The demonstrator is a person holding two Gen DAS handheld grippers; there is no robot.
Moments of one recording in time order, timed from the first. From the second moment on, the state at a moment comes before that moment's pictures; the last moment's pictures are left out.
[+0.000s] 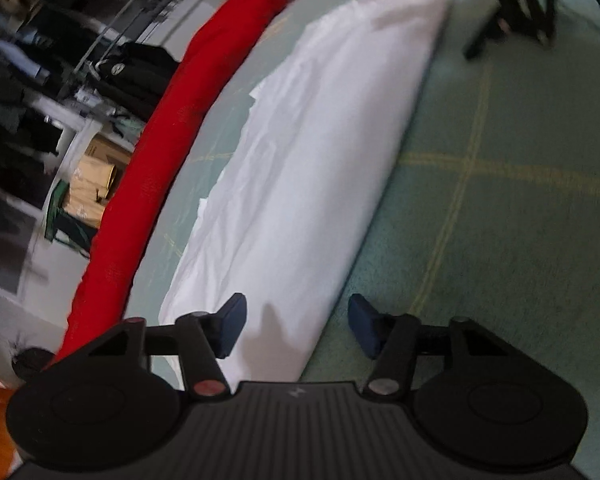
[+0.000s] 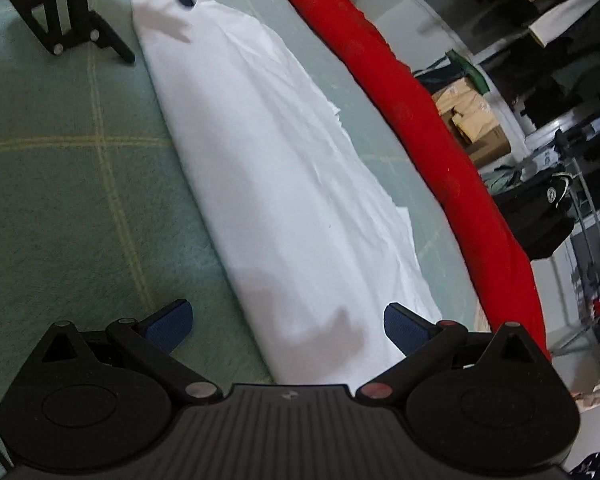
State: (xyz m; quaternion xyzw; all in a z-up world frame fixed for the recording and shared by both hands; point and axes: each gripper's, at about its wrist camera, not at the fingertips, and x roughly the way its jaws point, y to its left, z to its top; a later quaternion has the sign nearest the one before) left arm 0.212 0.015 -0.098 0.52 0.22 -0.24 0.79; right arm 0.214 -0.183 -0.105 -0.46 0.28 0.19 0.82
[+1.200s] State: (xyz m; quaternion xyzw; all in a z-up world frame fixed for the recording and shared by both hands) left arm 0.241 -0.009 -0.132 0.62 0.18 -0.20 0.74; right arm 0.264 -0.172 -0.129 -0.58 0.22 0.14 0.77
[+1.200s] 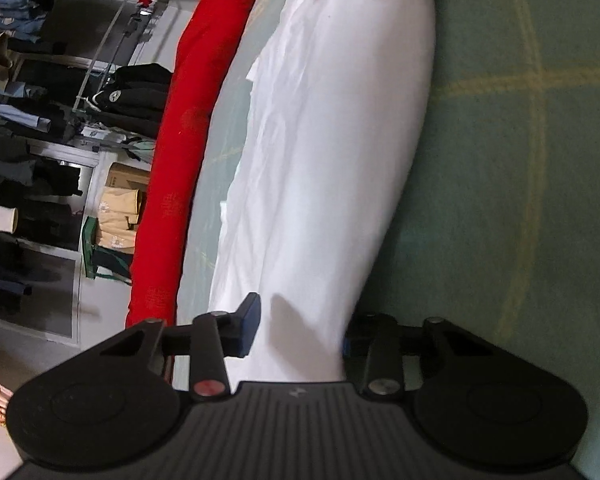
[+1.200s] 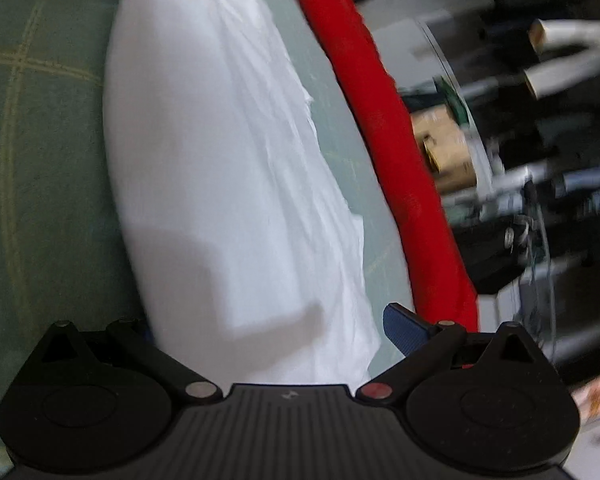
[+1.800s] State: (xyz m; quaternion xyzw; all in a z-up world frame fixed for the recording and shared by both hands) left arm 0.234 -0.005 -0.140 0.60 0.18 -0.20 0.75; right arm 0.255 -0.175 -0.145 -0.57 0.24 0.23 0.75
